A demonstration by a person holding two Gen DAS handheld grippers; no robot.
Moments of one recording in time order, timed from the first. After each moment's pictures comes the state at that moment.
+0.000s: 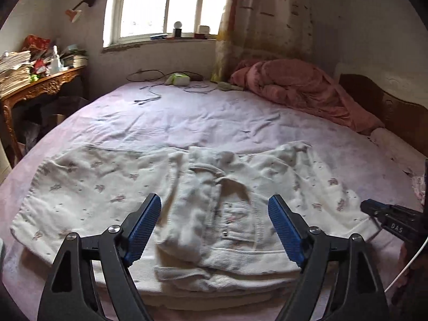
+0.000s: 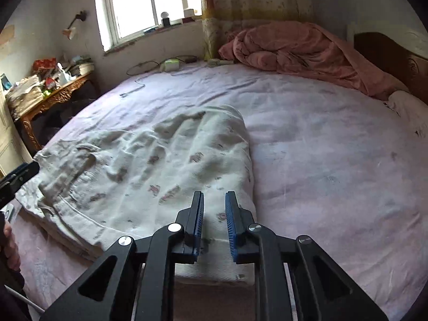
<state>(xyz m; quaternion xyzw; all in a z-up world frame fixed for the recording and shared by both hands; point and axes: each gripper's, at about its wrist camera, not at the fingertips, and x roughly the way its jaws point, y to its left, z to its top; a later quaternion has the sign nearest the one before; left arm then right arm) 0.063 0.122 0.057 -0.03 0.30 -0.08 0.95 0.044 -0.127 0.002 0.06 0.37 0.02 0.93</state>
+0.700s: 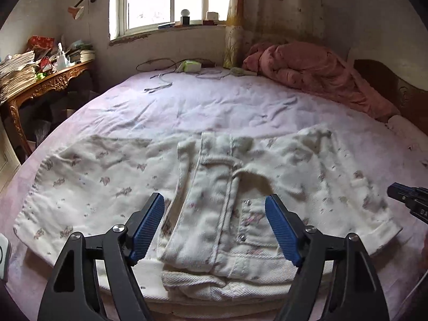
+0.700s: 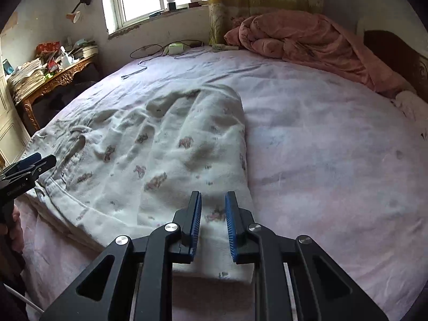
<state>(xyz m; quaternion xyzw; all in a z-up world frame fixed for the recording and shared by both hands) 0.077 0.126 0.046 -0.01 0.32 -0.04 0.95 0.061 -0.138 0.010 0.03 0.38 0.05 0.92</state>
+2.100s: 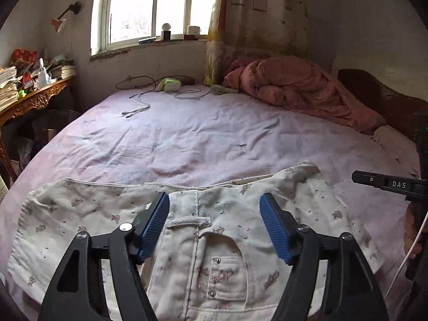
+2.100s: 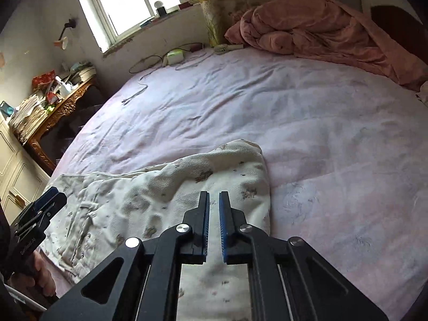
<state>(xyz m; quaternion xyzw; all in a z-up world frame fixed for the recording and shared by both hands) 0.115 0.104 0.080 -0.01 0.29 -0.08 0.95 0.151 -0.141 0.046 0.11 0.39 0.08 0.91</state>
